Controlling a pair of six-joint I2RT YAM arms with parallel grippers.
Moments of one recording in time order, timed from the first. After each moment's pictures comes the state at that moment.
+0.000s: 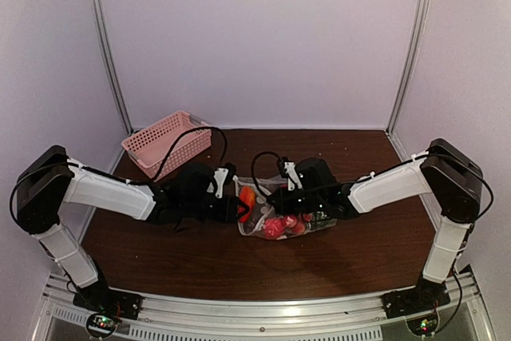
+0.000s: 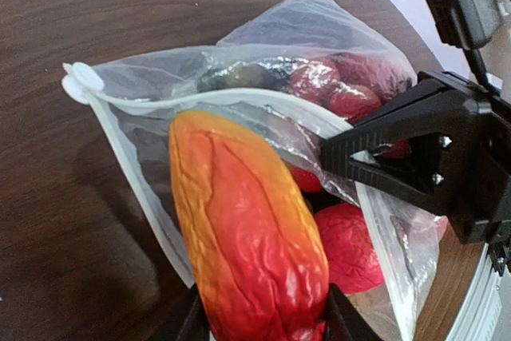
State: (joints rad) left arm -0.88 1.66 0.79 0.24 0.07 -0.50; right arm 0.84 1.82 0.93 0.32 -0.08 0.58
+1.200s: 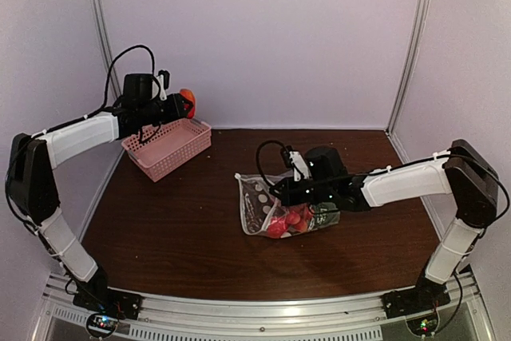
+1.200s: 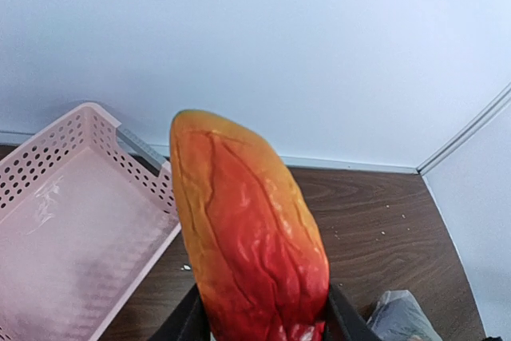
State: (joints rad) left arm -0.33 1.64 1.33 -0.05 0.14 -0.43; right arm 0.81 1.70 0.92 0.26 -0.14 0.52
